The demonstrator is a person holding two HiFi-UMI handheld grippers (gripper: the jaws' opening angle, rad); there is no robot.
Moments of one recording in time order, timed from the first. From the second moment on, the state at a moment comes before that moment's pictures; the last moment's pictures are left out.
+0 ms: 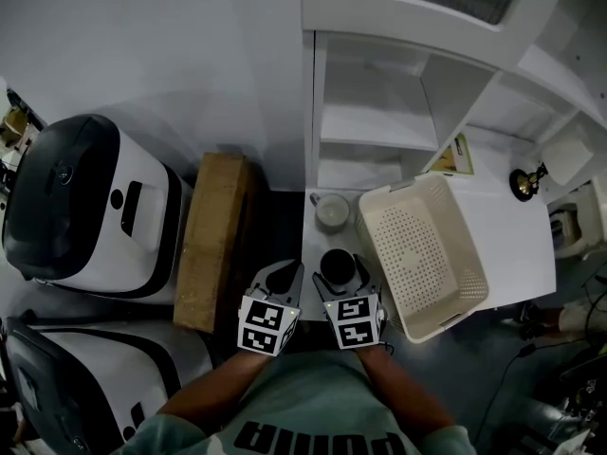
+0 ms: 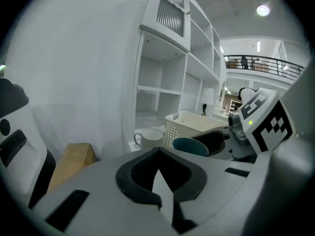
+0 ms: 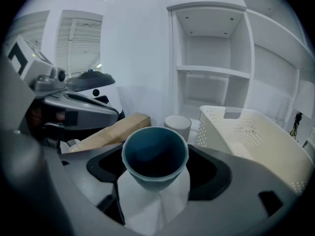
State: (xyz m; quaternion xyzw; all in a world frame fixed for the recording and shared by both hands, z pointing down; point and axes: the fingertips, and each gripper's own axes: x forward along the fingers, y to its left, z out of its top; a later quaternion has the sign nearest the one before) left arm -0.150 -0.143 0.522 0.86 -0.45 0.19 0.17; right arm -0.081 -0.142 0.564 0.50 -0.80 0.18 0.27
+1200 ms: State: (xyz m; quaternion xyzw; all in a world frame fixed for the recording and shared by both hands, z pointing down) left arm -0.048 -0.147 0.444 0.89 -0.40 0.14 0.15; right arm 0.014 -0.125 0.432 0.55 -0.80 0.17 0.14
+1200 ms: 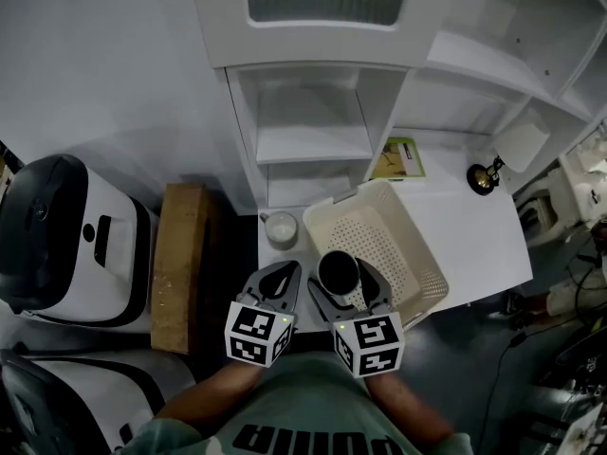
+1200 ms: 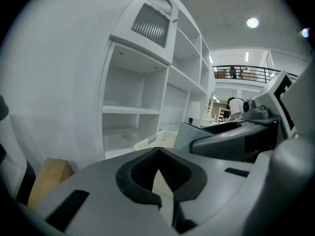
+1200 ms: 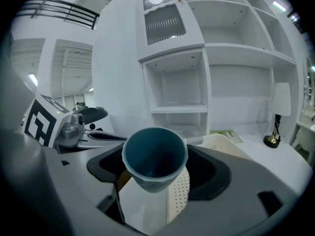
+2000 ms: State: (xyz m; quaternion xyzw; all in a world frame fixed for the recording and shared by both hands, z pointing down) left arm 0.060 -0.165 0.434 0.91 -0.36 0.16 0.12; right arm 0.133 -0.147 0.447 0.62 -0.76 0.15 0.16
